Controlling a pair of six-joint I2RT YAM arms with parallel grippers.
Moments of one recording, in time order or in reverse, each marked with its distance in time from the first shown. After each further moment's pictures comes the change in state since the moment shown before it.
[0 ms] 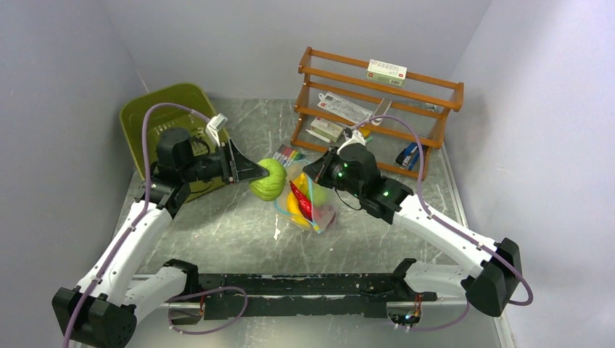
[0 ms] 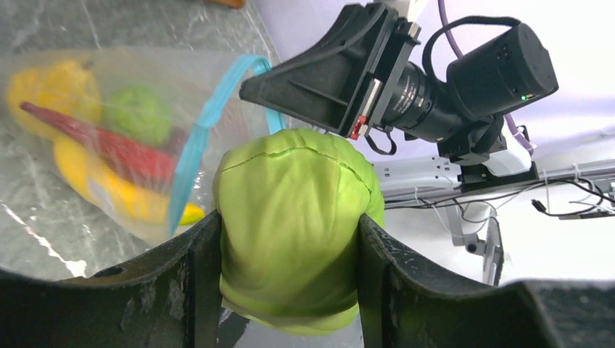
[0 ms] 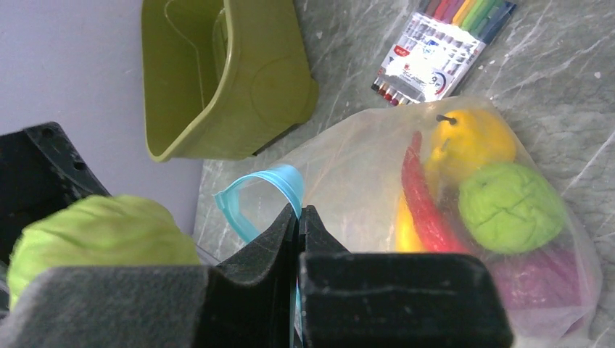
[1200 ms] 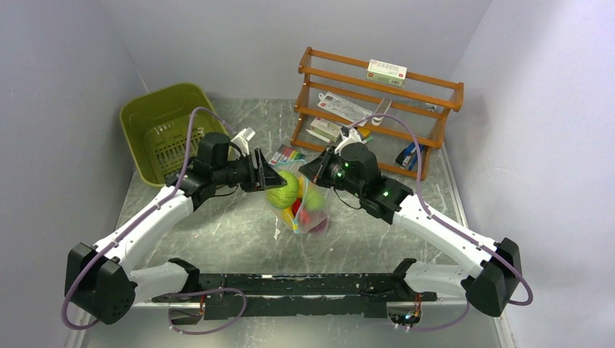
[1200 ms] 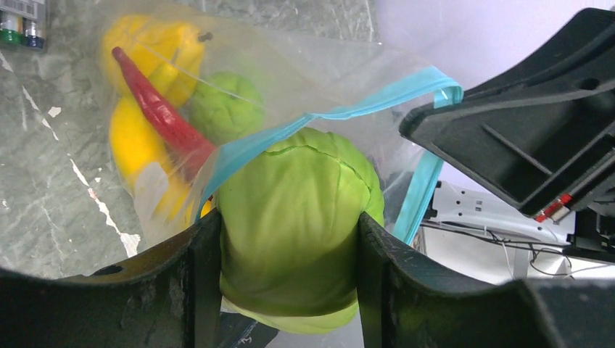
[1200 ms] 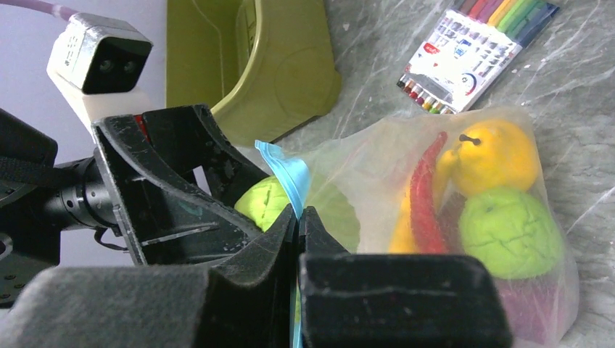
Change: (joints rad) left arm -0.209 0.183 -0.039 -0.045 -0.317 0.039; right arm 0.000 0.000 -0.002 0.048 -0.072 -0.028
